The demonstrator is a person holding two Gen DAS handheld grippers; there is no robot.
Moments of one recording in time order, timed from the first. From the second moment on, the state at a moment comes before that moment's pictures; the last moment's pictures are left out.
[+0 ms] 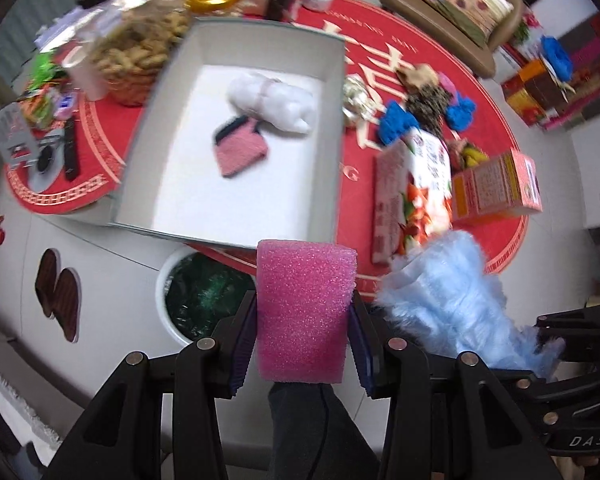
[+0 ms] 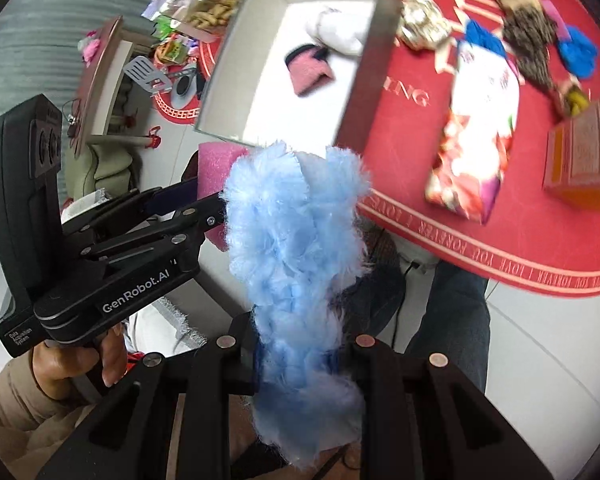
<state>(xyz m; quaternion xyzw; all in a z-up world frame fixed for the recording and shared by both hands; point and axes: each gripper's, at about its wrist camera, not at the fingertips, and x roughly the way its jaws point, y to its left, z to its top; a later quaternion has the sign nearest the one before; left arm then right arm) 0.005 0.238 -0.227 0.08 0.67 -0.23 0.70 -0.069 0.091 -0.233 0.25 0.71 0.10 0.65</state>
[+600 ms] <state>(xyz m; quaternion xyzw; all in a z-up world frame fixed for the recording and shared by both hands) 0.047 0.274 -0.184 0.05 0.64 -0.16 0.75 -0.006 0.114 -0.178 0.20 0.68 0.09 0.70</state>
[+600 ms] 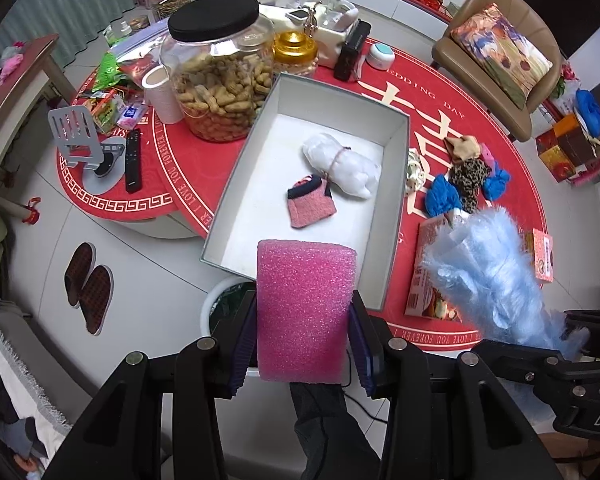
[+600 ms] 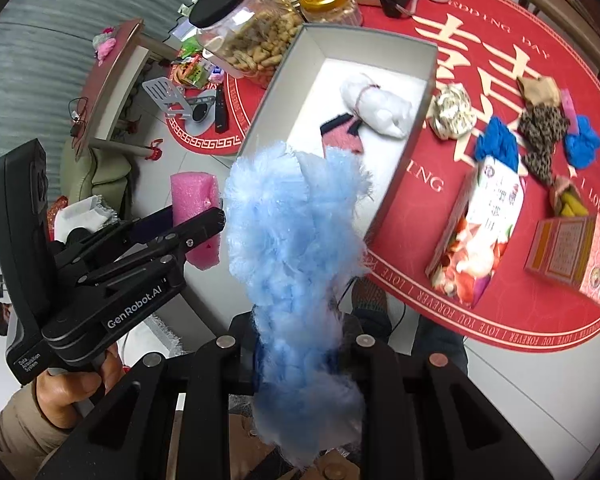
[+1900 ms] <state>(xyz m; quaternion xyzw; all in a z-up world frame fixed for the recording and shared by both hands) 0.118 0.253 -0.231 0.06 0.67 -0.13 0.73 0.082 0.106 -0.202 0.16 0.70 0.06 0.69</state>
